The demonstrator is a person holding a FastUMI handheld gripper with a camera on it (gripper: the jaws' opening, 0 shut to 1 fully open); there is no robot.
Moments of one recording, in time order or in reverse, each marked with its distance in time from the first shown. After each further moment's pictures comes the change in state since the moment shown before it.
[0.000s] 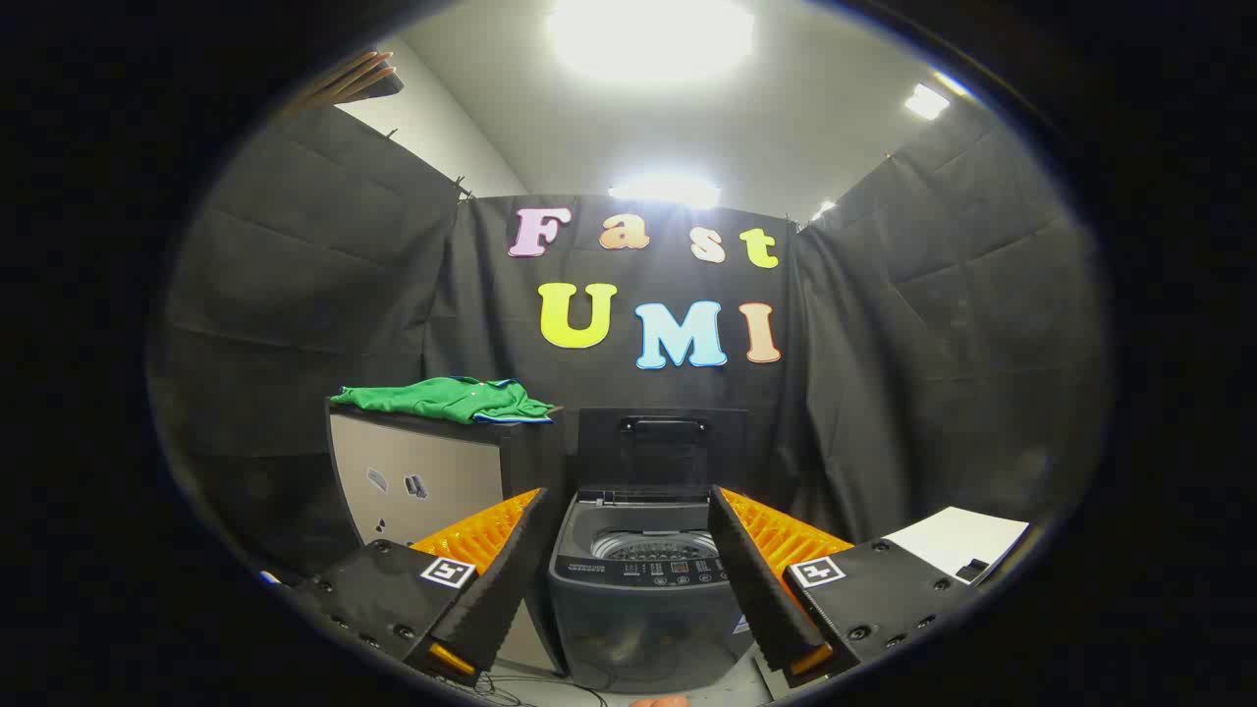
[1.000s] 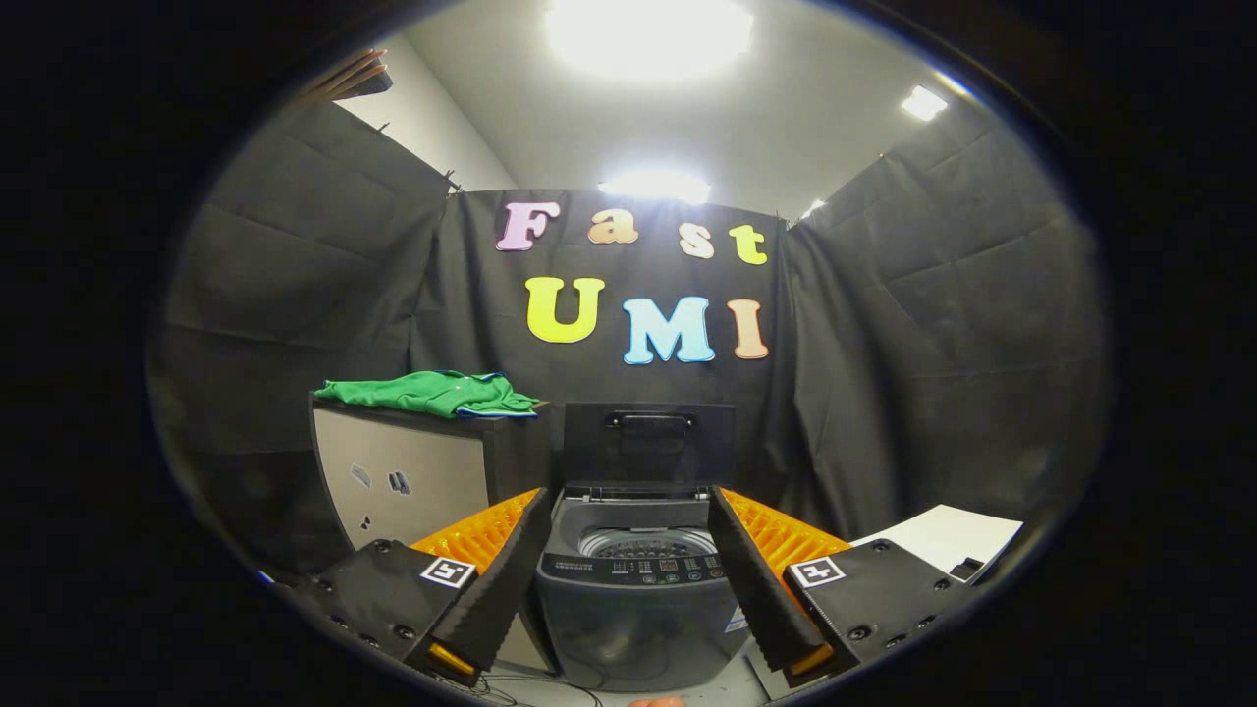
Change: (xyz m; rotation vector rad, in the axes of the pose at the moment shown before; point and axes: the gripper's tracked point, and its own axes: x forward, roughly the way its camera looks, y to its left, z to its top) arm 0.000 -0.004 -0.003 0.004 0.027 -0.040
